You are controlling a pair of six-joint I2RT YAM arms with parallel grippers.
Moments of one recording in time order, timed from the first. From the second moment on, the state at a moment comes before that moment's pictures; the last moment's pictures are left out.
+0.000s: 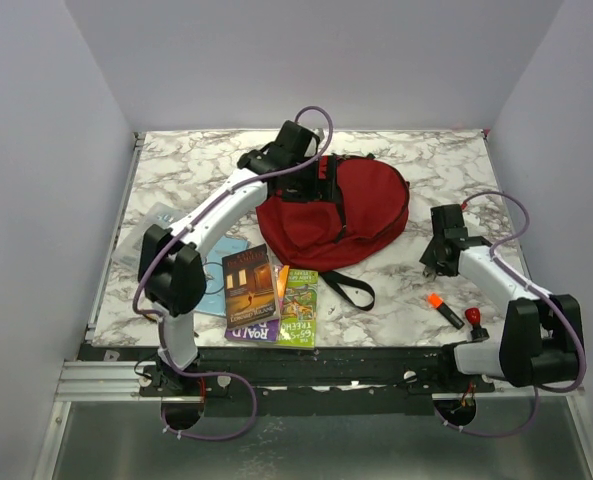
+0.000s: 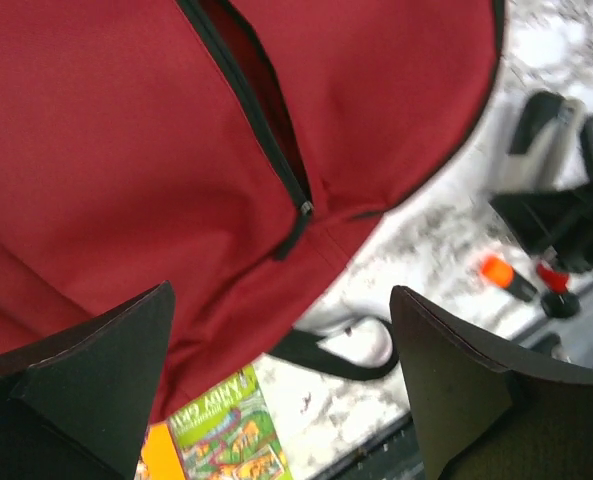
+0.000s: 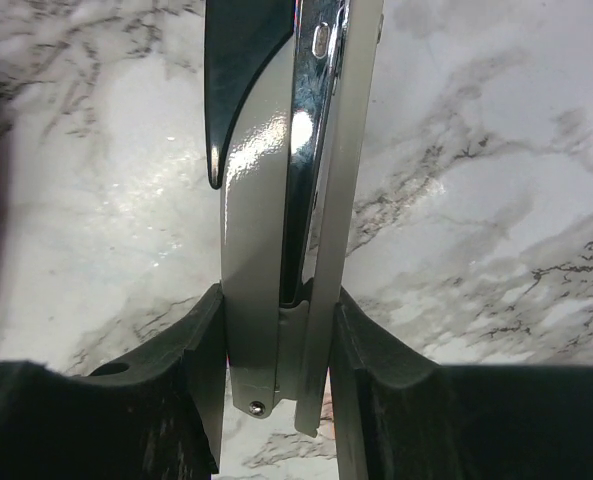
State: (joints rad) left arm -0.60 1.83 1.74 -0.68 0.26 -0.47; right arm 0.10 1.33 0.70 -0.46 0.35 0.57
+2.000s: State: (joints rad) left arm -0.64 2.19 2.07 -0.82 0.12 -0.39; right arm 0.33 1.54 1.06 -0.39 -0.35 0.07
